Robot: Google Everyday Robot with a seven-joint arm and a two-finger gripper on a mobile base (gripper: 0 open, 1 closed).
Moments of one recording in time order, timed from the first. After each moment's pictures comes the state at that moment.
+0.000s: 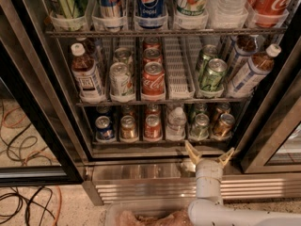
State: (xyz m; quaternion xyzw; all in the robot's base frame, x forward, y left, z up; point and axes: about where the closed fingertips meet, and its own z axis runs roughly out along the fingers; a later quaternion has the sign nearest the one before) arm 0.581 -0.251 0.559 0.08 0.67 -0.10 0.73
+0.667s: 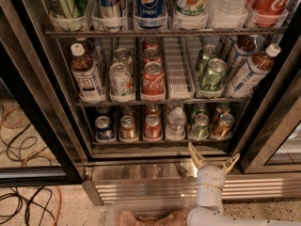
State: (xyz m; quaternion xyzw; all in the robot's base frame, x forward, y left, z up) arm 0.554 -0.257 0.578 0.10 0.62 -0.11 0.77
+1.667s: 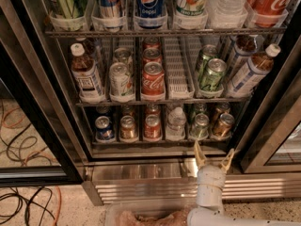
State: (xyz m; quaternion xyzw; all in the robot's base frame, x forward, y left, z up) arm 0.554 -0.257 0.578 0.10 0.62 -0.11 0.77
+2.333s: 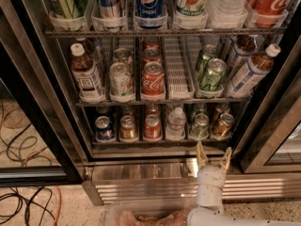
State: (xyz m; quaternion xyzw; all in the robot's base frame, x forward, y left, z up) arm 0.554 -0.257 0.578 0.10 0.62 -0.11 0.77
